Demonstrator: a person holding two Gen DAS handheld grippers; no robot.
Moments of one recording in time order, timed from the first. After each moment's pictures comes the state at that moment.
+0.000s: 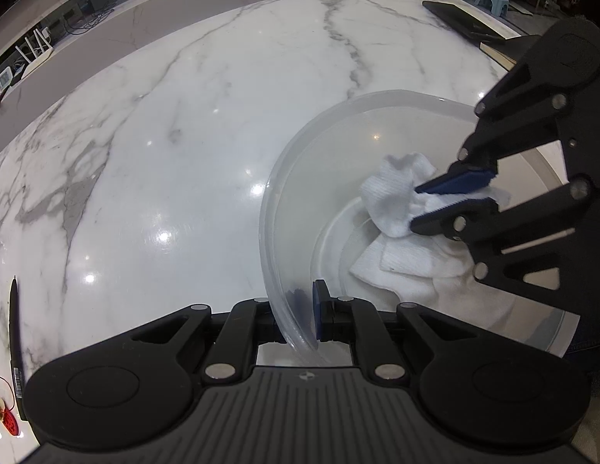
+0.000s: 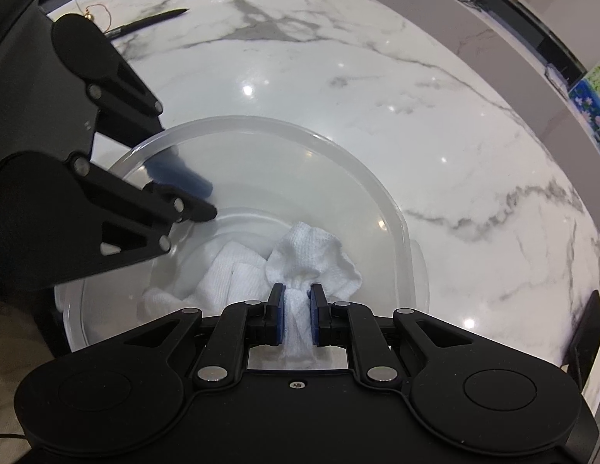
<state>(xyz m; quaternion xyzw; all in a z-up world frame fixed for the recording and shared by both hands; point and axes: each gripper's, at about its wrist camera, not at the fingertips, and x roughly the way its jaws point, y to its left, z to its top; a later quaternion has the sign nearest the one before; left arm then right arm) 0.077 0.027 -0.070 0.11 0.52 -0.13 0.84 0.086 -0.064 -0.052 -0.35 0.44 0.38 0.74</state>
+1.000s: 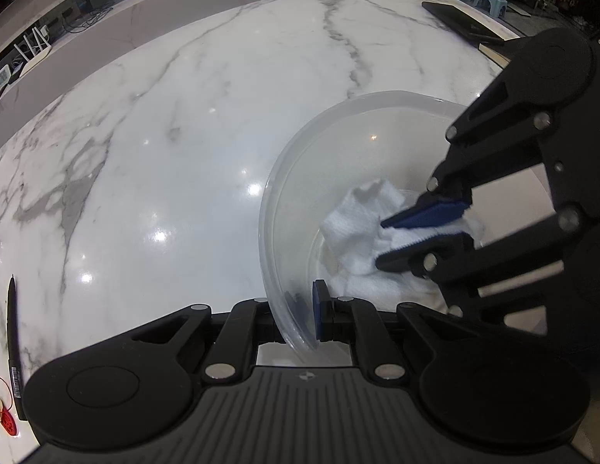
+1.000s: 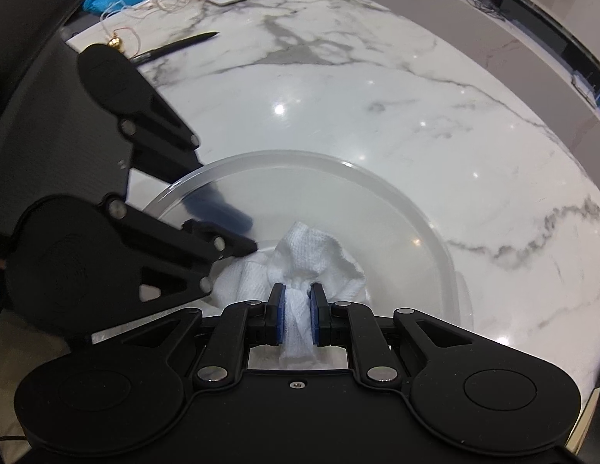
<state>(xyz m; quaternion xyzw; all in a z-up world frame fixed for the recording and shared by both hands) 0.075 0.027 -0.069 0.11 0.52 -0.13 0.84 0.081 -0.053 -0.051 -0.31 0.44 0.44 0.72</state>
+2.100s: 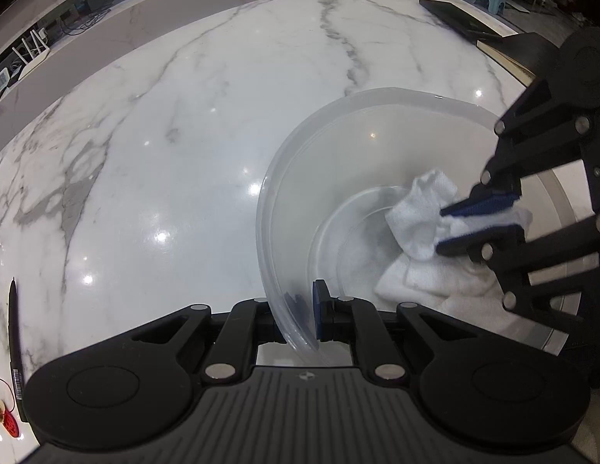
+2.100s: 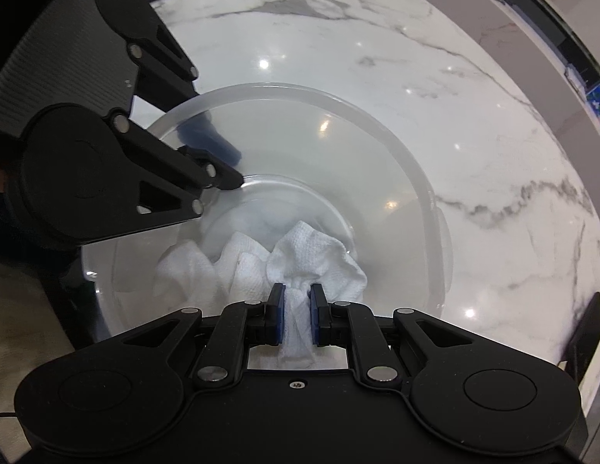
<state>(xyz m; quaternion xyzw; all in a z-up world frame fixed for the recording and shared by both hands) 0.074 0.026 -0.068 0.12 0.52 -0.14 0.84 0.069 -0.055 -0.057 -0.39 0.46 0.38 0.70</state>
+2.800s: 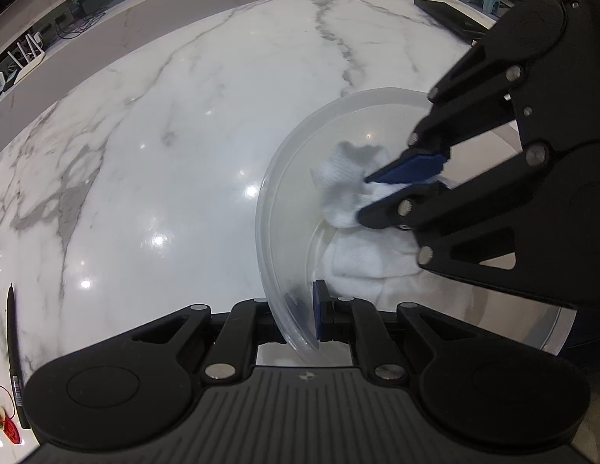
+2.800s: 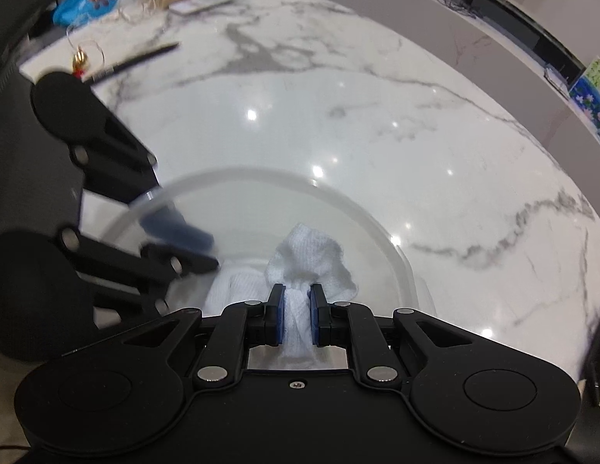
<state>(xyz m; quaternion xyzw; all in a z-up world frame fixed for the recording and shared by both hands) 0.074 0.027 -0.067 0.11 0.52 -0.14 0.84 0.086 -0.051 -0.045 -0.29 0.43 0.40 0.76</state>
